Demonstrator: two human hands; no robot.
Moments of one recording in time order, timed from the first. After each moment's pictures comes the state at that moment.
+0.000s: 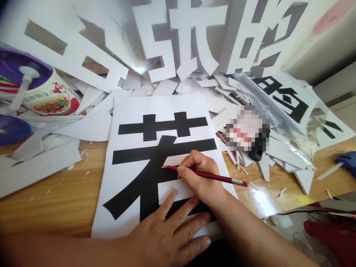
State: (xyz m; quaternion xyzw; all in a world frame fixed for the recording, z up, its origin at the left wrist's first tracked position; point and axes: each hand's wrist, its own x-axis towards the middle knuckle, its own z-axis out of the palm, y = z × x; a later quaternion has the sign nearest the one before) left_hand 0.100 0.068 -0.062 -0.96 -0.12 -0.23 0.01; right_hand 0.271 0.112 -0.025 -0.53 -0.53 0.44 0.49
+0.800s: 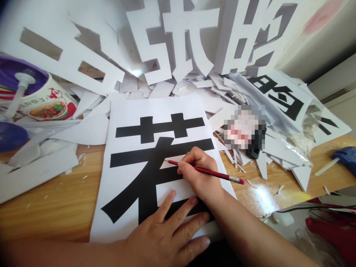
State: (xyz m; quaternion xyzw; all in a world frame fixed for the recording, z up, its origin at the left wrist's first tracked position) left_hand 0.099 0.067 -0.064 -0.97 -0.11 -0.23 0.01; right_hand 0.269 0.115 -0.026 -0.58 -0.50 0.40 0.50
